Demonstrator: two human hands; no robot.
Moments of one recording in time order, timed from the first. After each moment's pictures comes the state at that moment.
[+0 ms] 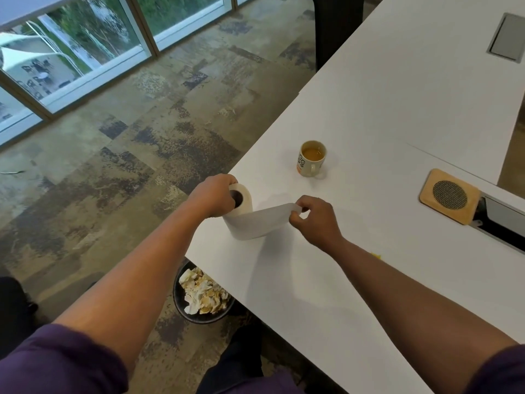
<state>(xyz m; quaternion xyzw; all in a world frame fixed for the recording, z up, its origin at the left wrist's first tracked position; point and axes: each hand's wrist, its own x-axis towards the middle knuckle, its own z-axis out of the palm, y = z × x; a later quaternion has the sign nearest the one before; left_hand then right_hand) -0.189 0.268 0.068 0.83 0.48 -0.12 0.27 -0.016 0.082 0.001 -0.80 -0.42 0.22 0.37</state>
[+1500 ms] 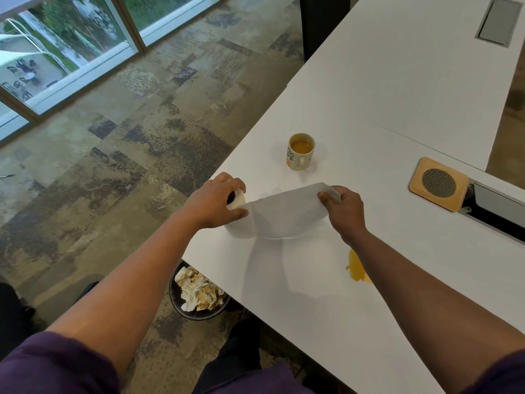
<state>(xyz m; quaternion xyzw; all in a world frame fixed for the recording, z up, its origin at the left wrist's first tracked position) -0.195 0.250 0.044 0.92 0.31 -0.07 0.24 0.047 0.047 -0.013 -0.80 -0.20 0.27 0.49</state>
